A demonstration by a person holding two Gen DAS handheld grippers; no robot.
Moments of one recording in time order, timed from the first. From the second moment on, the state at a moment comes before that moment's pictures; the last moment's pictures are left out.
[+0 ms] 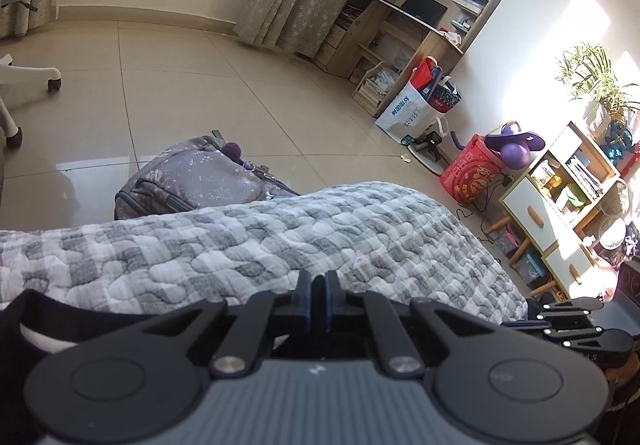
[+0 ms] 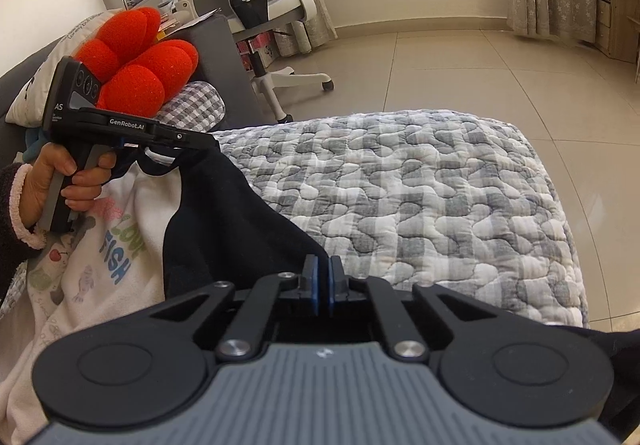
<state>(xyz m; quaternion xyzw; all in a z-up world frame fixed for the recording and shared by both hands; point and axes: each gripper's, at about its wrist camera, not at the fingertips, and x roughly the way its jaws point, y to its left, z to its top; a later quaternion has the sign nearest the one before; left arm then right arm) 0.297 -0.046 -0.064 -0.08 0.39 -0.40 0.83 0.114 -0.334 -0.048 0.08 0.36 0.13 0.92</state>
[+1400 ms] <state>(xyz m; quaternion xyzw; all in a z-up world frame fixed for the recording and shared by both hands) 0.270 -0.058 -0.035 0.00 0.32 -0.19 0.93 0.201 -0.278 -0.034 -0.01 0.33 0.05 0.94</state>
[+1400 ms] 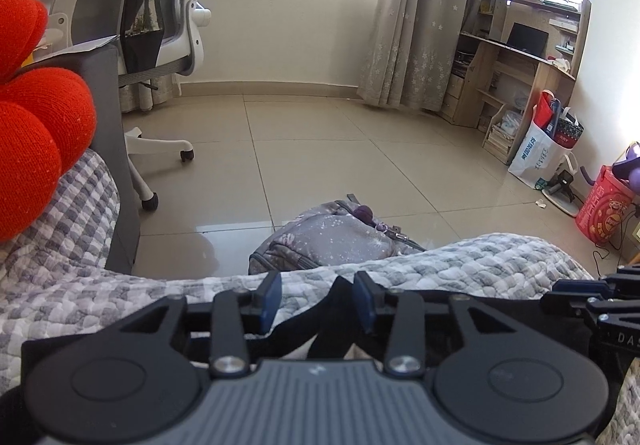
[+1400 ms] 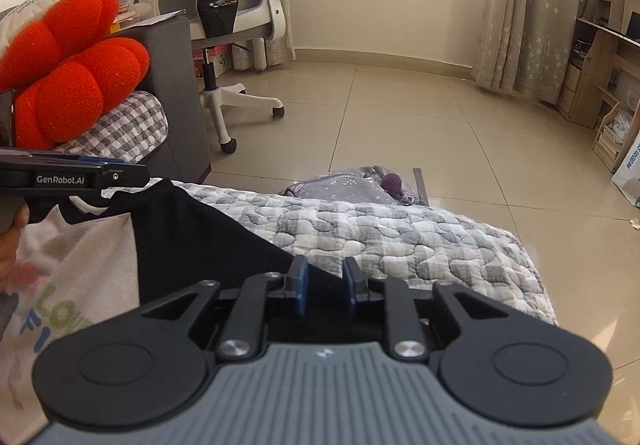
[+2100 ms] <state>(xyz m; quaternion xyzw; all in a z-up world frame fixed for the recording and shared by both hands) 0.180 0.095 0.012 -0.06 0.31 -0.11 0.94 0.197 -0.156 0.015 -0.03 0.33 0.17 0.93</state>
